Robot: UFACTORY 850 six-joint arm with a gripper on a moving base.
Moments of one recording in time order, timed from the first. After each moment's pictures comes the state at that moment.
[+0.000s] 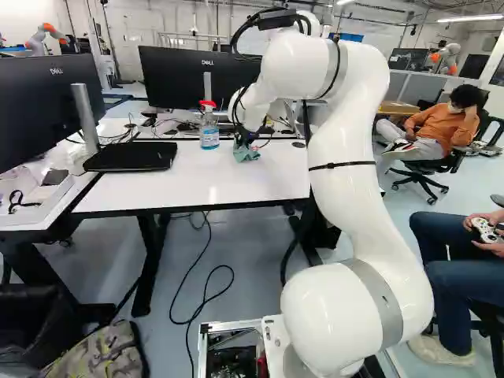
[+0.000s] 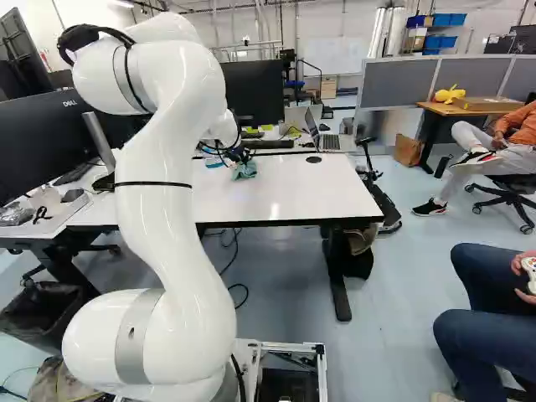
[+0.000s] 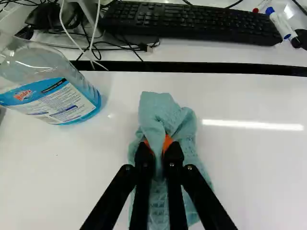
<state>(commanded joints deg) 6.5 -37.7 -82.9 1.7 -5.3 0.0</state>
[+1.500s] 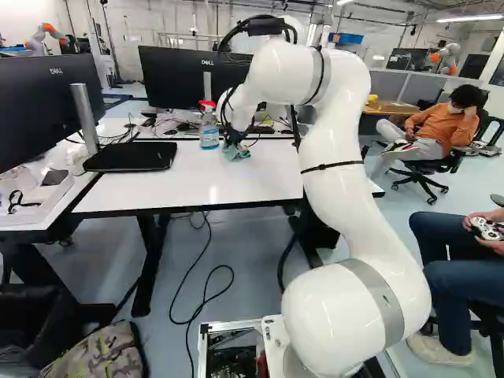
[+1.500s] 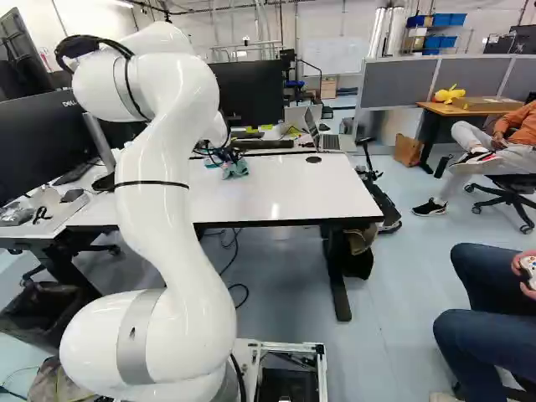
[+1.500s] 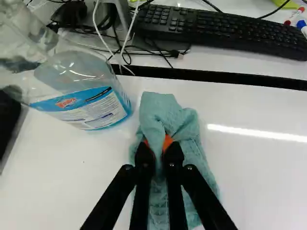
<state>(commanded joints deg) 10.7 -40.0 -86.2 1.7 -5.8 0.0</state>
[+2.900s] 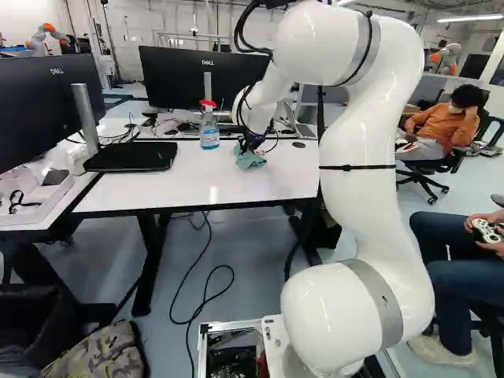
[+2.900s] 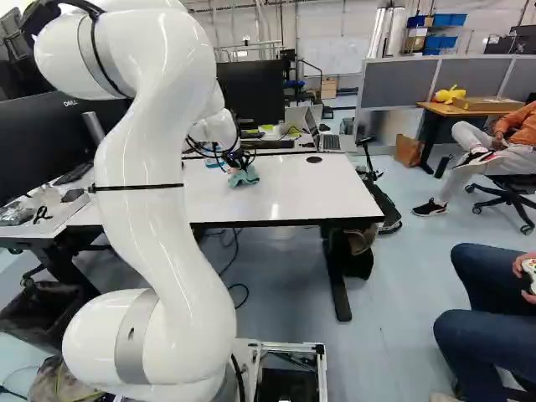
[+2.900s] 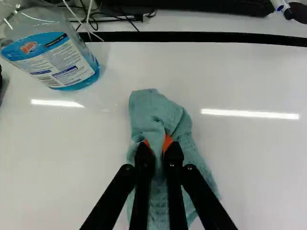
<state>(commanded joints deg) 5.0 -29.4 -71.5 1.7 -5.8 0.0</state>
